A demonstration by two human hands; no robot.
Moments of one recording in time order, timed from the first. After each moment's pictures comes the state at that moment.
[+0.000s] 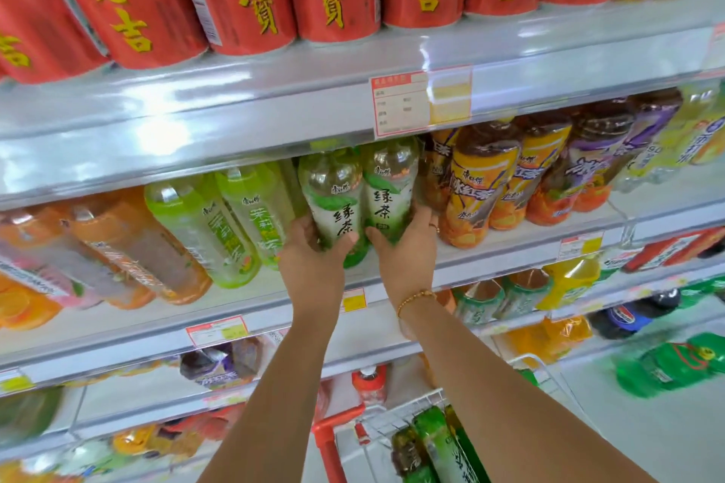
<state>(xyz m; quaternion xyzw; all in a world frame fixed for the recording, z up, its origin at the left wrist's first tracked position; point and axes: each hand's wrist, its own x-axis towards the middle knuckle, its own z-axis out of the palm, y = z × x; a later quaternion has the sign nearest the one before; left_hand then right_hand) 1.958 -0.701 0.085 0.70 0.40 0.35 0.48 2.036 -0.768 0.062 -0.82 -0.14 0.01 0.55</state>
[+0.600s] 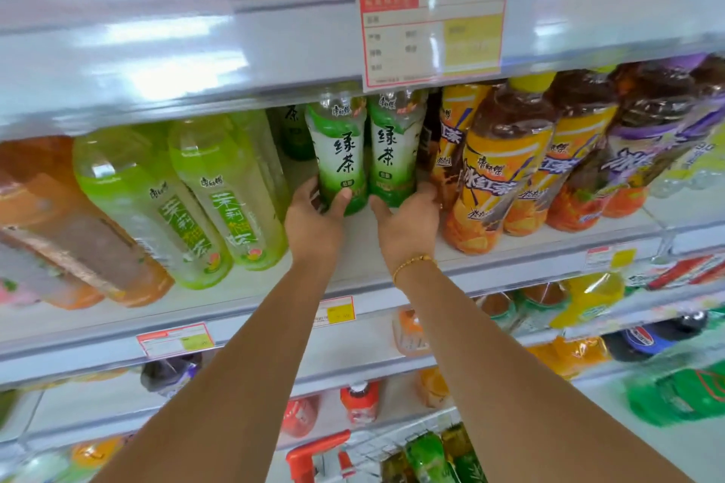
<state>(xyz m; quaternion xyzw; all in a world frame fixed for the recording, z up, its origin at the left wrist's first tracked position) 2.024 -0.664 0.055 0.70 0.39 0.34 0.49 2.082 -0.742 0.055 -0.86 -0.13 0.02 0.49</state>
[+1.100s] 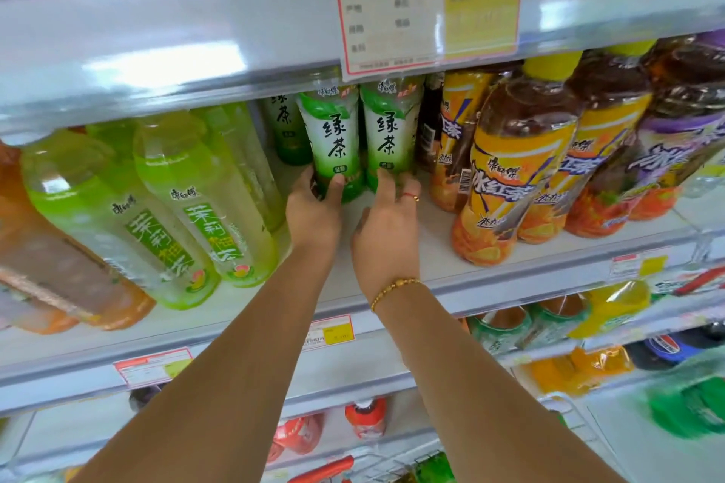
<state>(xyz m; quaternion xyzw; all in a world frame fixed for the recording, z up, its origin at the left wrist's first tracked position) 2.056 -0.643 0.047 0.71 0.37 0.36 0.48 2.070 -0.728 0.050 -0.86 -0.25 -0.03 0.44</state>
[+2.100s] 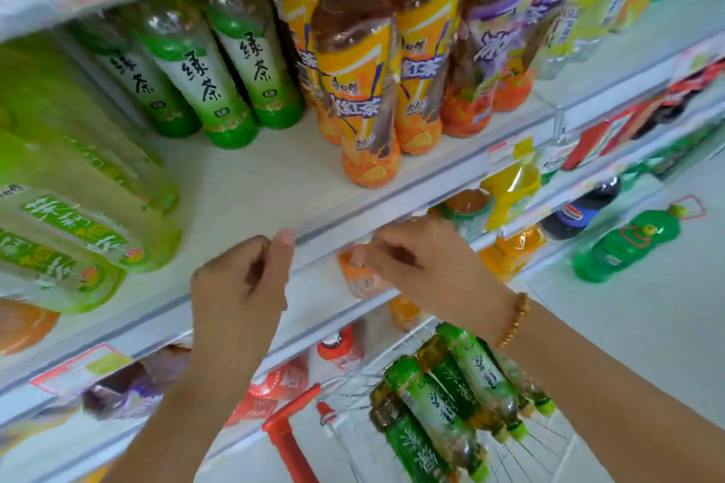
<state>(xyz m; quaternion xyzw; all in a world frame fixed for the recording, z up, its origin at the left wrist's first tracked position) 1.941 -0.753 0.066 0.86 0.23 0.25 0.38 2.044 -0.912 0.058 -0.81 -0.38 0.09 0.44</state>
